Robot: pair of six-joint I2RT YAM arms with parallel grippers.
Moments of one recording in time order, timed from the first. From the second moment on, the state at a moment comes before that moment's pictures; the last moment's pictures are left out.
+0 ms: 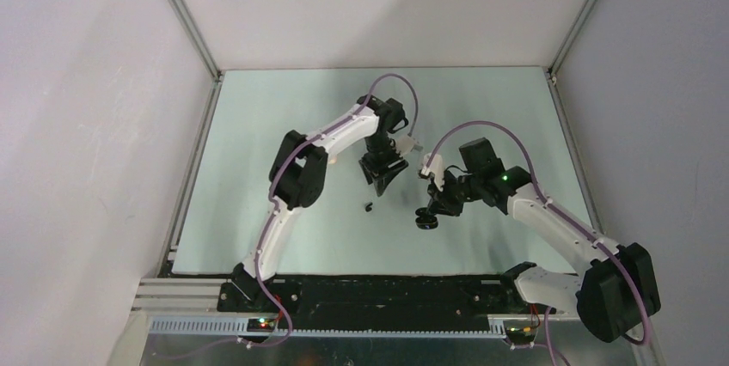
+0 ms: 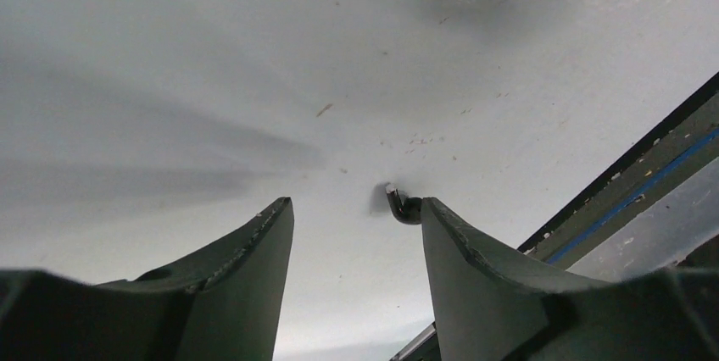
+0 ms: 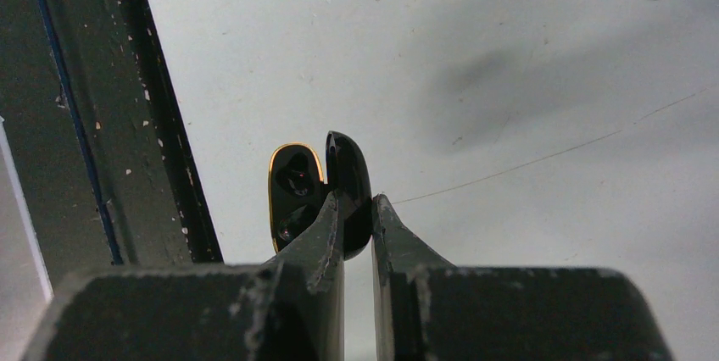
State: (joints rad) left arm -0.67 2.38 2.05 -1.33 0.35 0.39; right arm 0.47 1.15 0.79 -0.58 -0.64 -0.59
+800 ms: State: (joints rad) left arm -0.33 1.54 1.61 -0.79 0.90 0.00; right arm 0.55 1.27 1.04 -0.38 -0.78 -0.77
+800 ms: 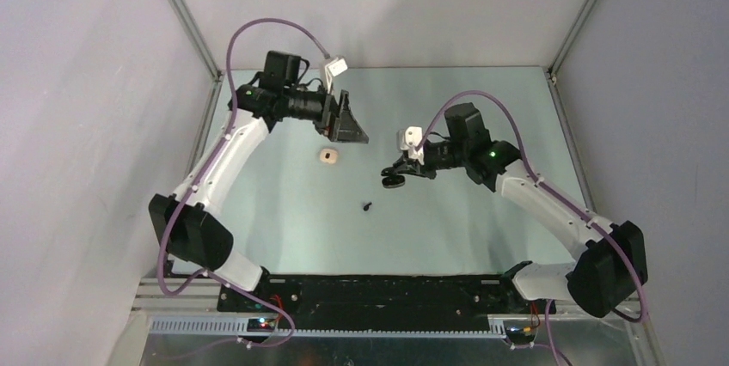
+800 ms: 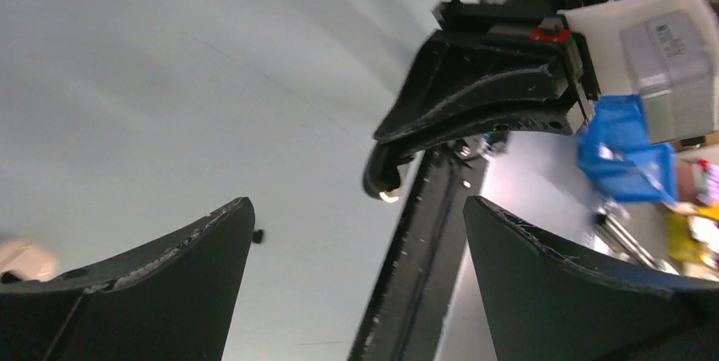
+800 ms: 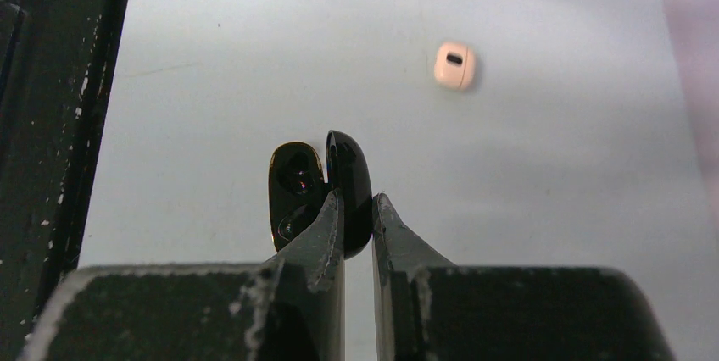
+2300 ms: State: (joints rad) left arm -0.36 1.50 1.45 -0.90 1.01 0.31; right arm 0.69 1.44 1.24 -0.20 -0.78 -0.73
